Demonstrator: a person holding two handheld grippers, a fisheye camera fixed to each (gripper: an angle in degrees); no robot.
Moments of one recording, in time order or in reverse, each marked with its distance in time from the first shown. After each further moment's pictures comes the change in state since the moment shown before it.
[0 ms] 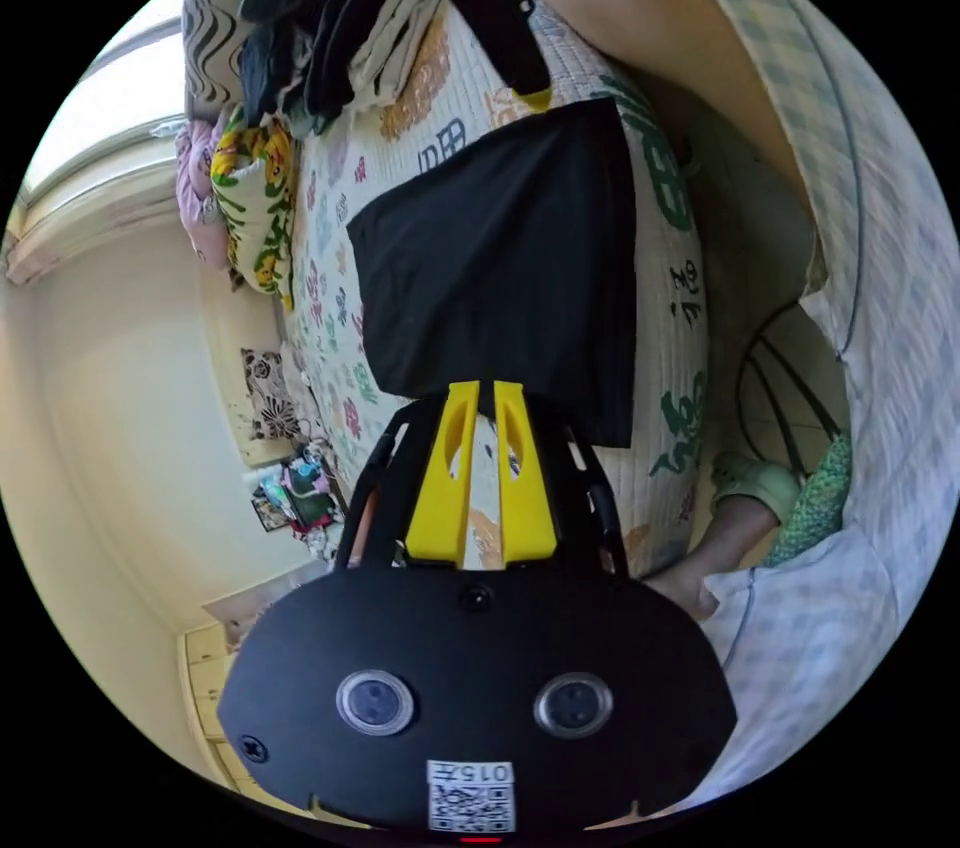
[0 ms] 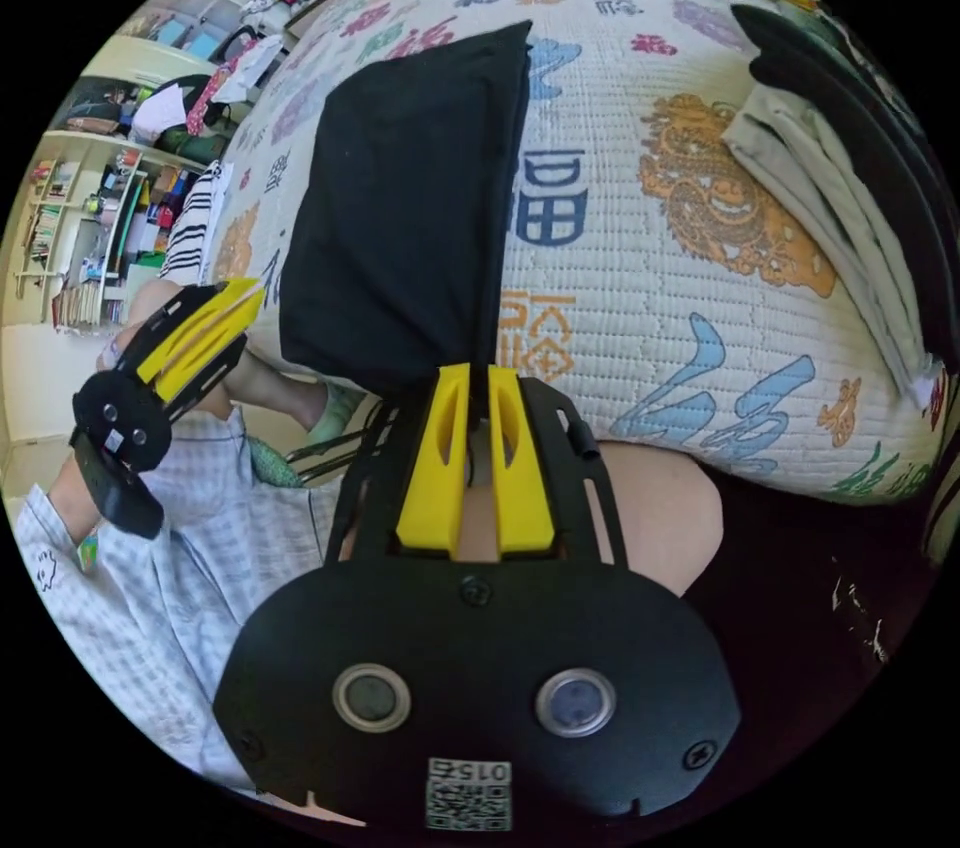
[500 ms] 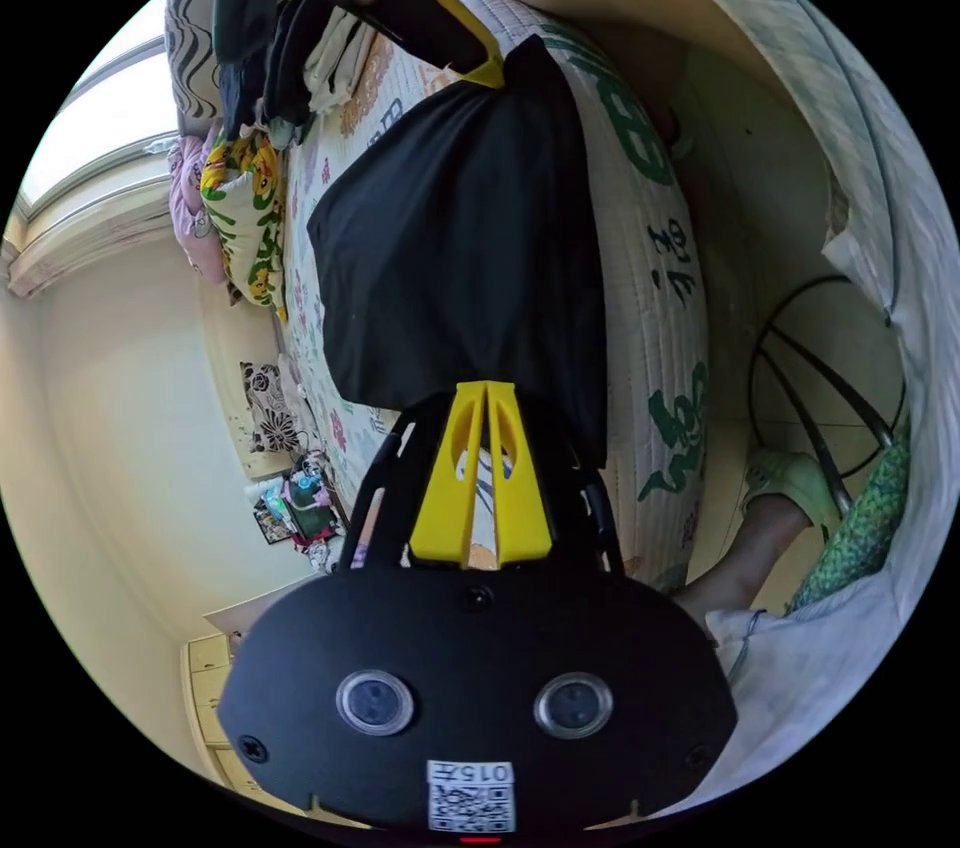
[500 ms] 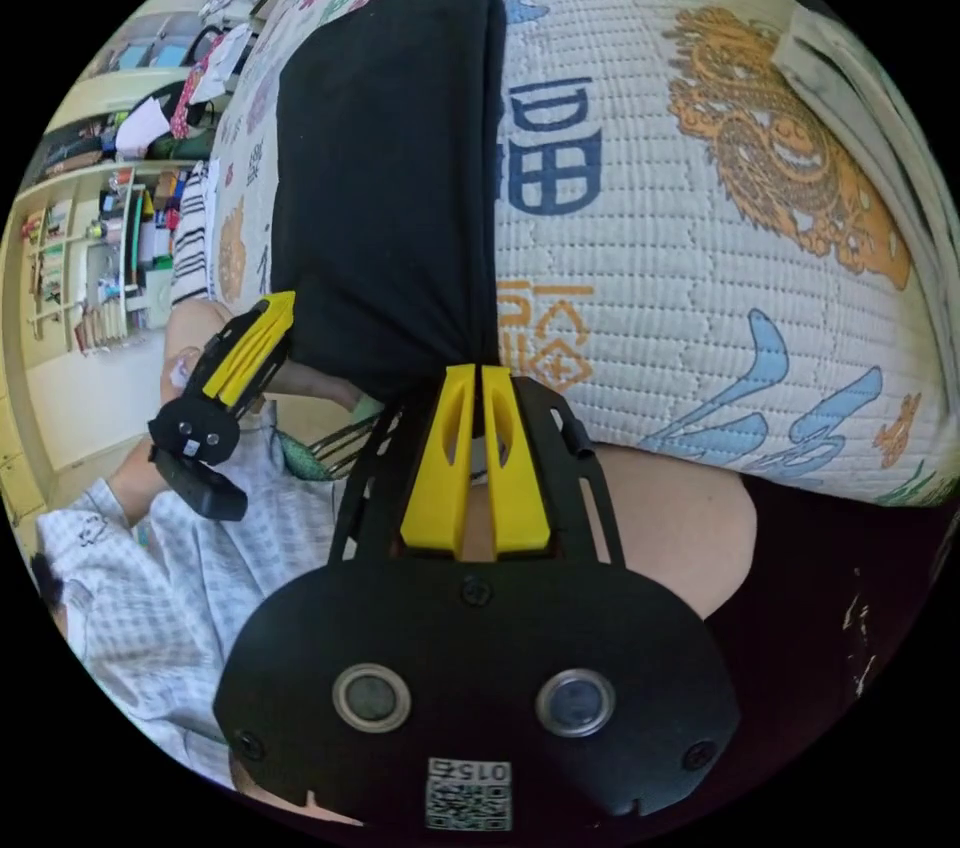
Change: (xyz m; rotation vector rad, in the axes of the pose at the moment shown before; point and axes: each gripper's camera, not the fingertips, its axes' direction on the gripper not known) left arm 0.012 0.035 0.017 0.040 -0.025 0.026; right arm 0.007 -0.054 0.015 -0.185 -0.127 0.068
